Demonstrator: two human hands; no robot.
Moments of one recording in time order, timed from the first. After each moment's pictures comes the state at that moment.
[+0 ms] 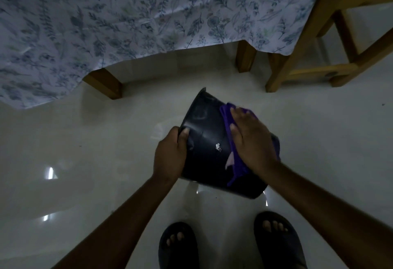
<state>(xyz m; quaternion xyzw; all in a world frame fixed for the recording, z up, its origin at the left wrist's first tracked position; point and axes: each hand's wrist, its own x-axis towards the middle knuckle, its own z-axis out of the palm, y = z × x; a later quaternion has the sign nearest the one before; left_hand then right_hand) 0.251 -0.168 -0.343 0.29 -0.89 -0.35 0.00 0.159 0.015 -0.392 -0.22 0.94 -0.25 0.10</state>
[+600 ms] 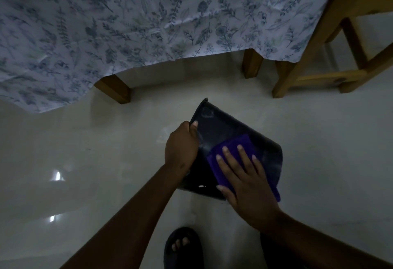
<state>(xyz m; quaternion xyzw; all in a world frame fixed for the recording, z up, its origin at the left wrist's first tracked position) 0.218 -0.173 -0.342 0.31 -0.90 -0.32 -0.02 0.249 0.027 -0.393 -0.37 0.91 -0.15 0.09</state>
